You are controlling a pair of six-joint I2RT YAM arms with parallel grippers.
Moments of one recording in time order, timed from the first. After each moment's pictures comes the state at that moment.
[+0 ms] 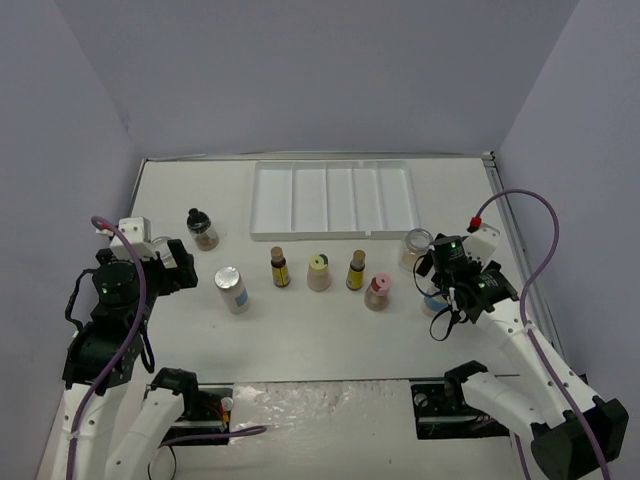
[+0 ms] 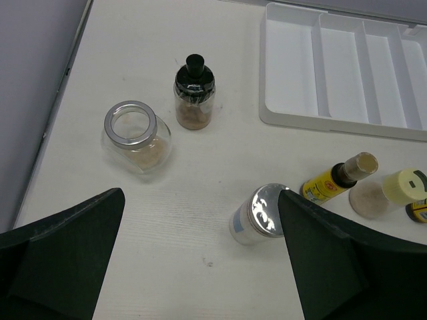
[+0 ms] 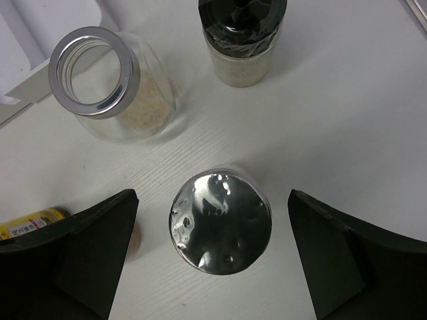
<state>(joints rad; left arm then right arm) -0.16 0.57 0.96 -0.75 -0.18 -0.18 0.38 0.91 0.78 -0.77 0.58 0.76</state>
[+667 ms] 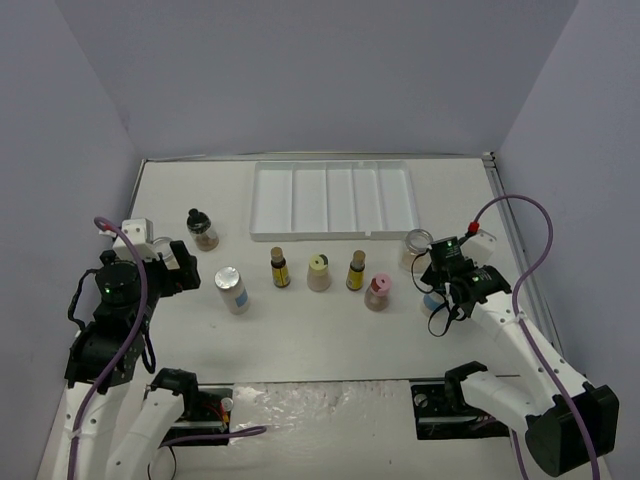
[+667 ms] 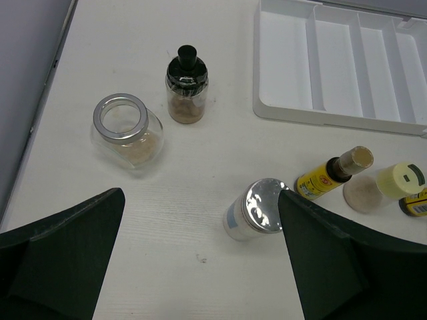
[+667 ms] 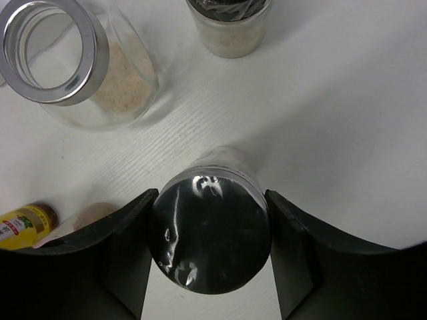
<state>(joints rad) -0.16 0.56 0.94 -0.75 -0.16 -0.20 0.33 0.98 0.75 -0.79 0.51 0.82</state>
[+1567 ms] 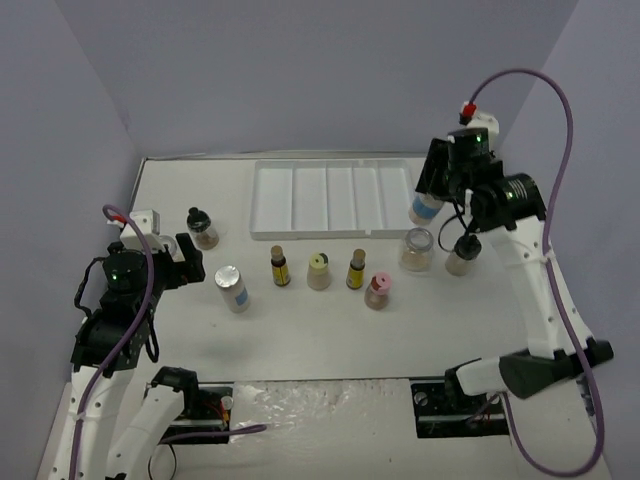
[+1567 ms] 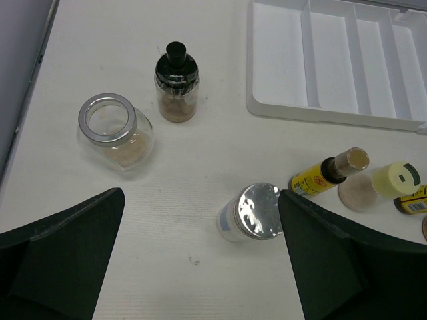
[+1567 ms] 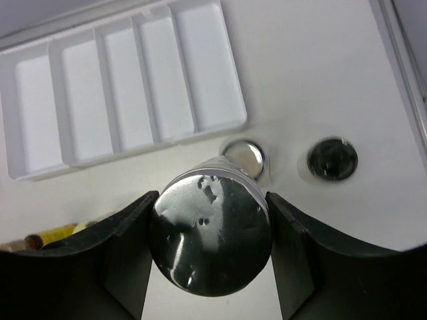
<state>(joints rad) -0.16 0.61 0.94 -0.72 -0.14 -0.21 0.32 1.35 1.72 -1.00 0.33 0.43</state>
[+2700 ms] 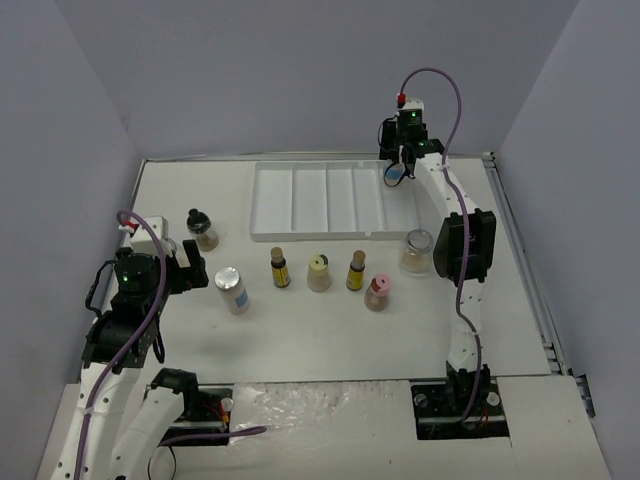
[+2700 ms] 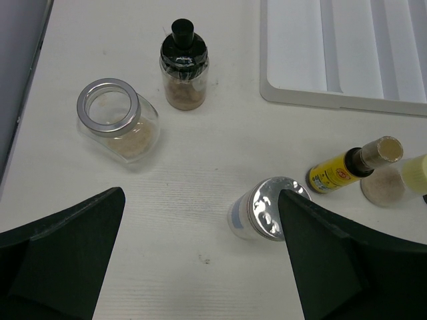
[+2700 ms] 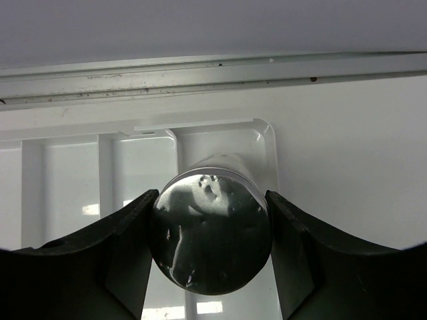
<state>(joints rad) -0.16 0.61 0.84 -0.67 -0.15 -0.18 0.18 2.34 2.20 -0.45 0.17 0.16</state>
